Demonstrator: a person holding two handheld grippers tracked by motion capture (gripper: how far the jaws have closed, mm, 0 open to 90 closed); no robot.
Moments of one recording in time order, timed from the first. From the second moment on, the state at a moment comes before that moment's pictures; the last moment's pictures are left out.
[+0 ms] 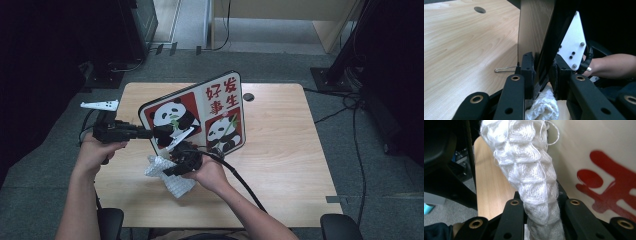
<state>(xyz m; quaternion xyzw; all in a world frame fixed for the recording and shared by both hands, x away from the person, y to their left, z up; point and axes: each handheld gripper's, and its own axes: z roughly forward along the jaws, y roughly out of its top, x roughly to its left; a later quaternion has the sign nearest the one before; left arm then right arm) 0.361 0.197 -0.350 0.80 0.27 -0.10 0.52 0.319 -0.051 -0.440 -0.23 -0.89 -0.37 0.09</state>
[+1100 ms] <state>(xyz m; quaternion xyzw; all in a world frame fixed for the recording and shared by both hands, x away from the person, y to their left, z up) 0.362 0.197 -0.350 0.80 0.28 -0.11 0.52 0.311 -0.084 -0.476 -0.25 -0.88 -0.38 0.08</state>
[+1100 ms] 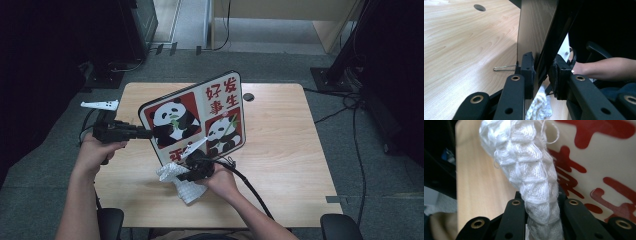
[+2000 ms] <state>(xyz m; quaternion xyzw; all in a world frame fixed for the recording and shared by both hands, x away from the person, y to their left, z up) 0.361 0.196 -0.350 0.80 0.28 -0.10 0.52 0.332 -0.102 -0.367 -0.22 -0.89 -0.39 0.07</state>
